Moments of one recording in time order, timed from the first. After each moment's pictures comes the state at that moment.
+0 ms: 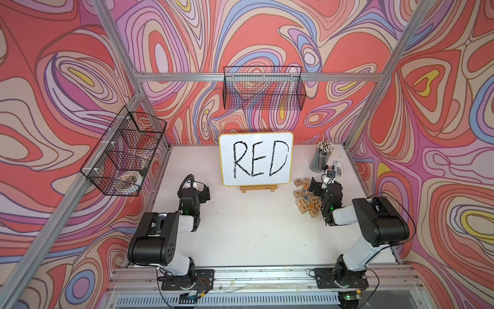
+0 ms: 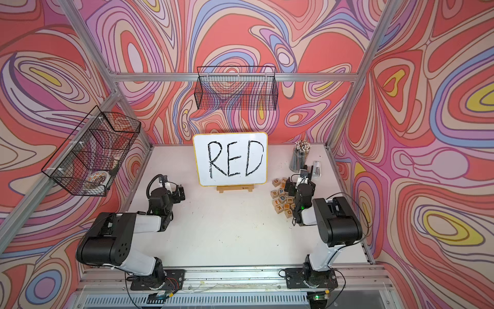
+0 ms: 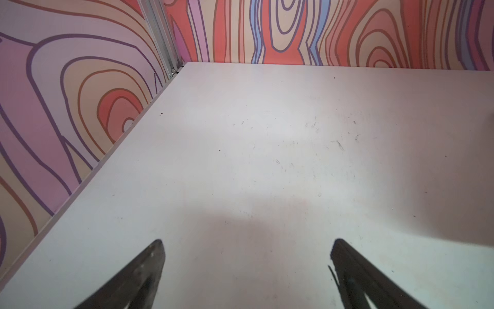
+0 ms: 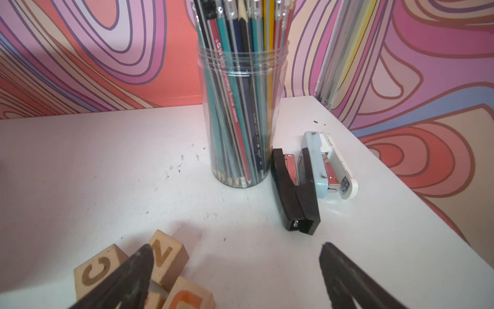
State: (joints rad) left arm -0.03 1.54 0.37 0.79 -0.22 -0.05; right arm 0.05 1.71 0.44 1.01 0.21 0.03
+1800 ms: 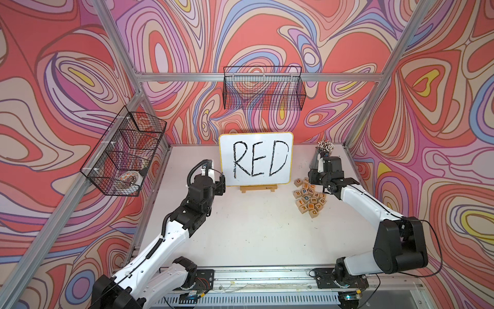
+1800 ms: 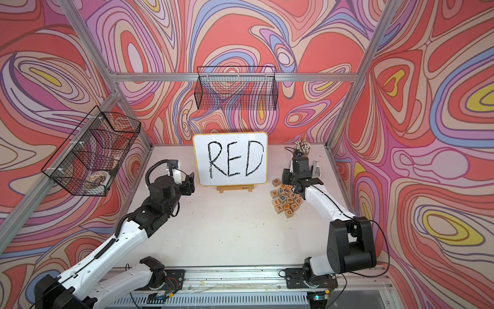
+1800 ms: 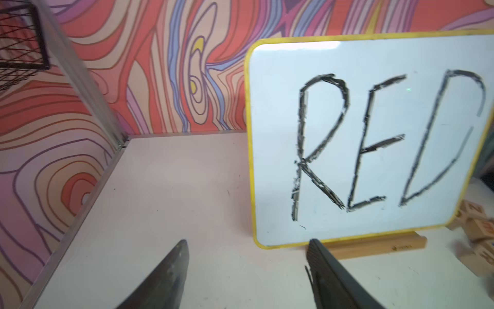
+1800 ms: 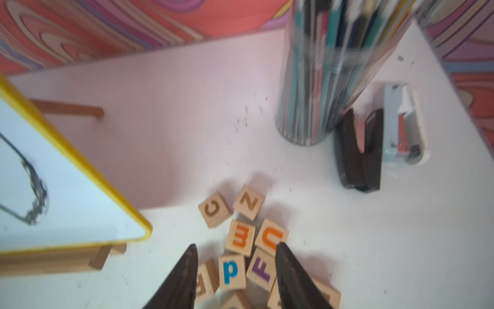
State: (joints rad) left arm -0.49 0.98 0.81 -0.20 -0.35 -0.15; right arm 0.14 1.45 0.99 -0.34 0.02 0.19
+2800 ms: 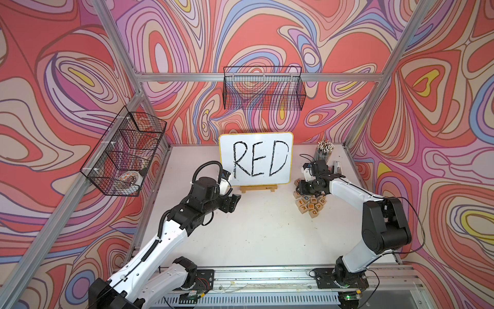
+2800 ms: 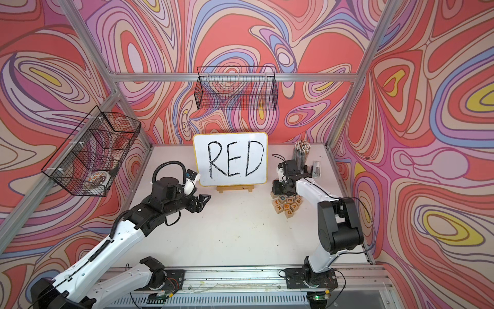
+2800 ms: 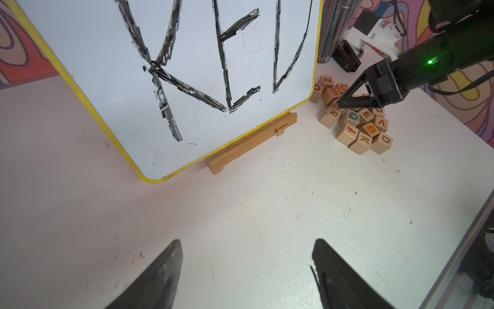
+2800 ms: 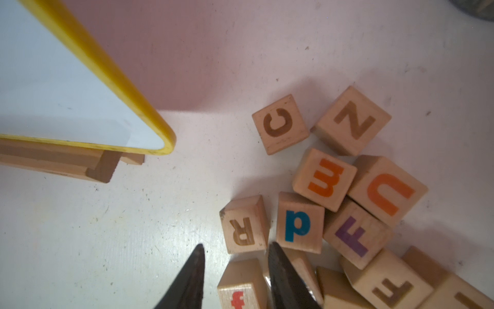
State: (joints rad) left arm -0.49 0.98 0.83 -0.46 0.16 -0.08; right arm 0.18 1.66 1.07 -0.49 -0.19 0.12
